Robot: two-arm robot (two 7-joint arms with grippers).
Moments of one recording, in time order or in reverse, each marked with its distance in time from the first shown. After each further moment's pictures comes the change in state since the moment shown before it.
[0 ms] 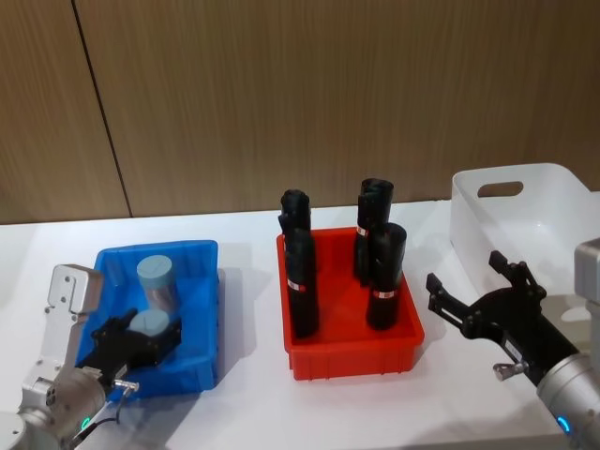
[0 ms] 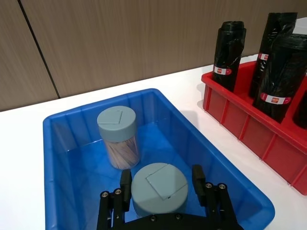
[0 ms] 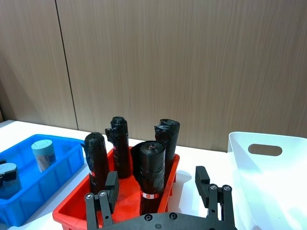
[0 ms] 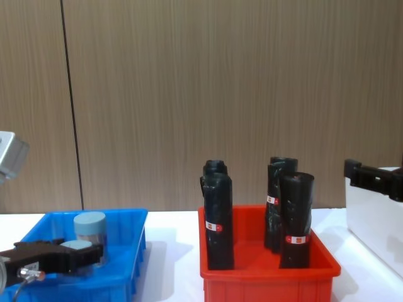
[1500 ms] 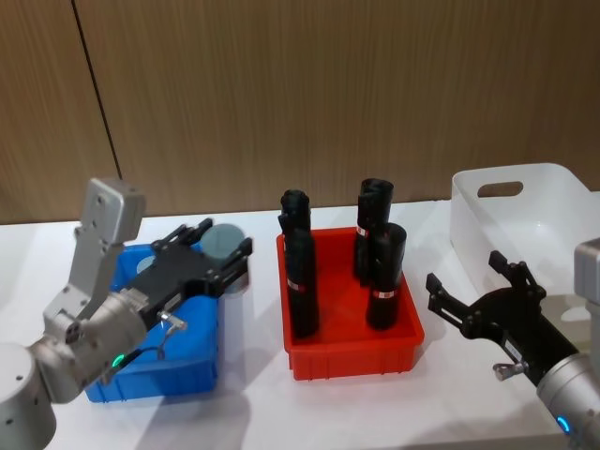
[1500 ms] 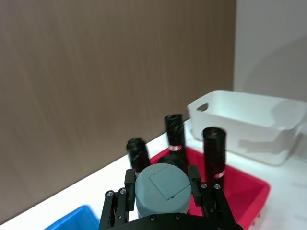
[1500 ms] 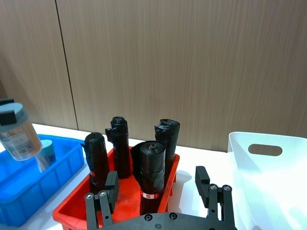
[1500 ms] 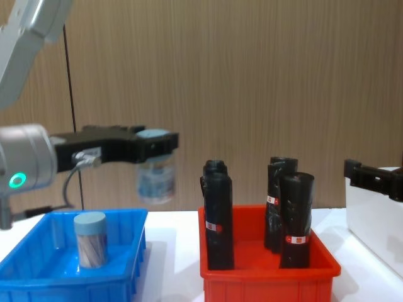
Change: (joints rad) left arm 0.004 0.015 0.001 -0.349 0.039 0.049 -0.156; right arm 0.000 0.000 0.000 0.000 0.000 0.000 0.000
